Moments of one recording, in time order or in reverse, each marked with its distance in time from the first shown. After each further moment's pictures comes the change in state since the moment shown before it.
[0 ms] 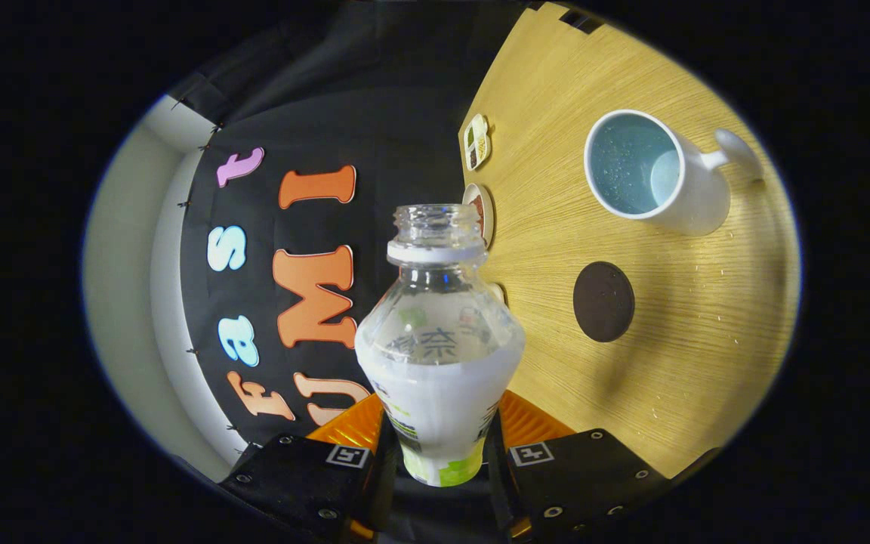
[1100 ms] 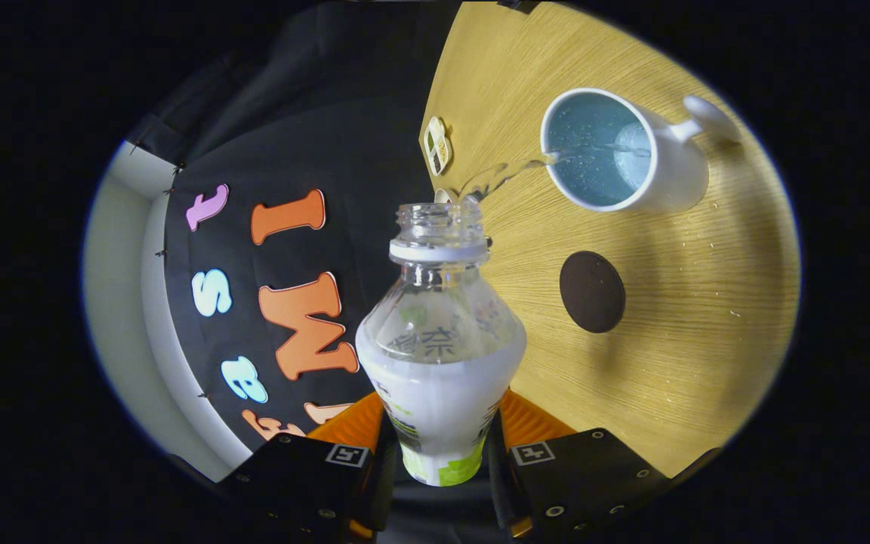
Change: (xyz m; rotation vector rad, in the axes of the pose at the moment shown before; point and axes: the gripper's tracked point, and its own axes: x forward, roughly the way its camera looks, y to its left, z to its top) arm 0.011 -0.003 0.013 0.165 -0.014 -0.052
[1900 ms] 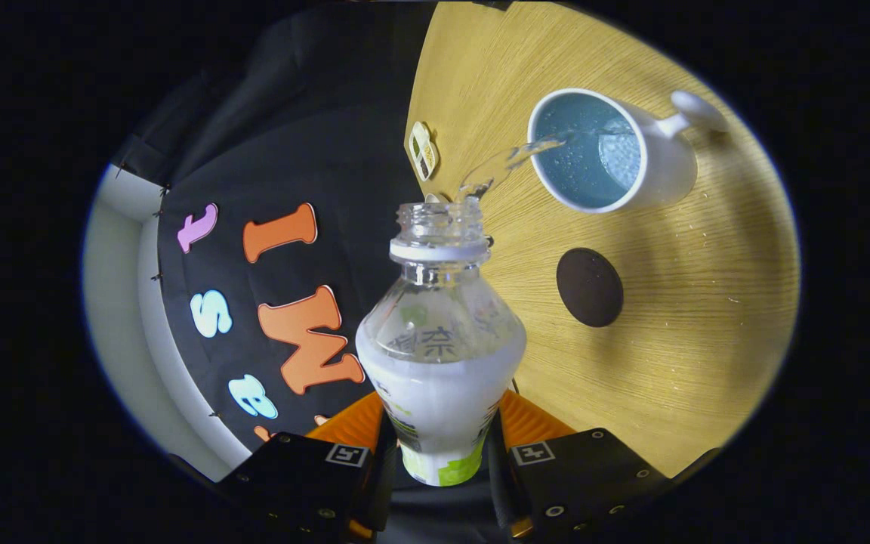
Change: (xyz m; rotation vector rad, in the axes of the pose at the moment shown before) arm -0.006 0.010 0.004 0.086 -0.006 -0.023
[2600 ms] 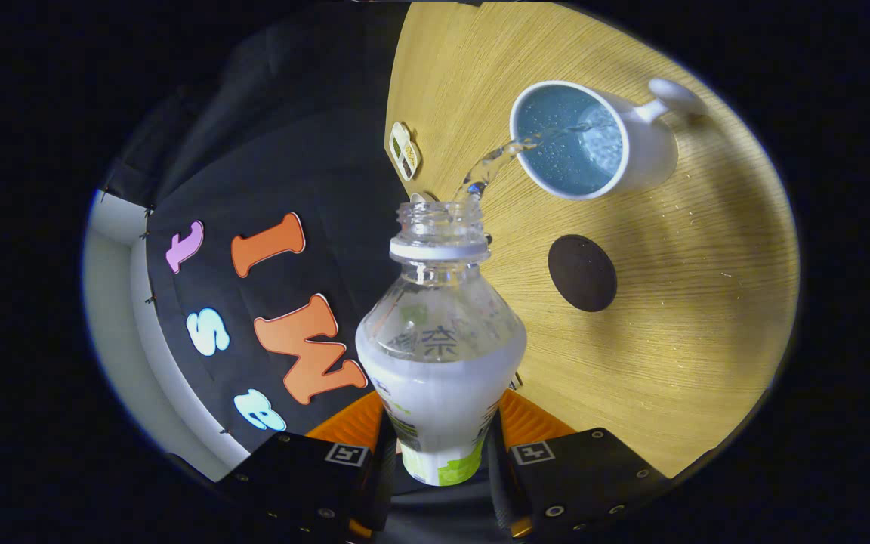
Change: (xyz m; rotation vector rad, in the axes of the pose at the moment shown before) arm -0.006 0.010 -0.001 0.087 0.013 -0.035
